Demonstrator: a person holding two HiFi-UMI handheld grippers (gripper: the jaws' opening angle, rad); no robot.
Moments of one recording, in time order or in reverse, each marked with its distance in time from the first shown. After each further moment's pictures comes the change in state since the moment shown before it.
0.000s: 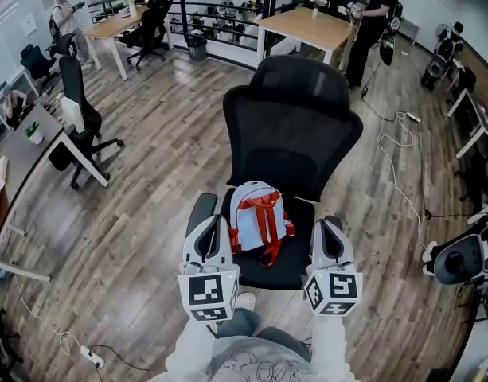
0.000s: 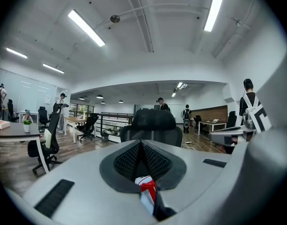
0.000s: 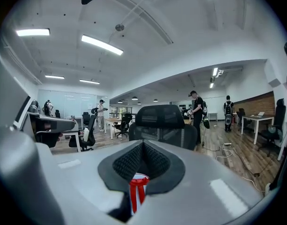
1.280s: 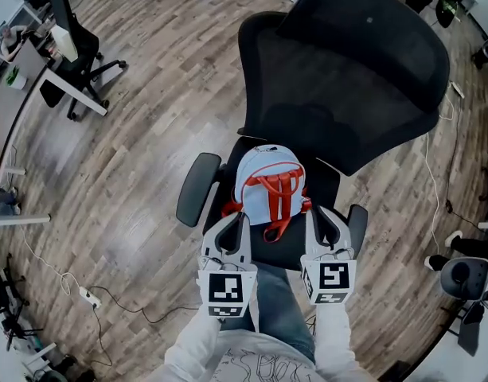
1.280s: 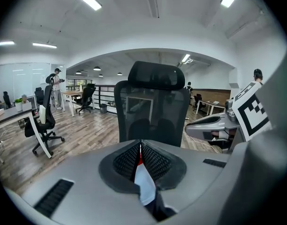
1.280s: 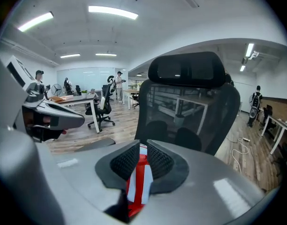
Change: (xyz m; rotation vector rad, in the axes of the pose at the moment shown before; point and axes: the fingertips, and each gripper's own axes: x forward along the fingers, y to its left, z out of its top) left arm 0.119 -0.008 -0.165 -0.044 0.368 -0.011; right arm 0.150 0.002 -0.157 -0.150 0.359 0.241
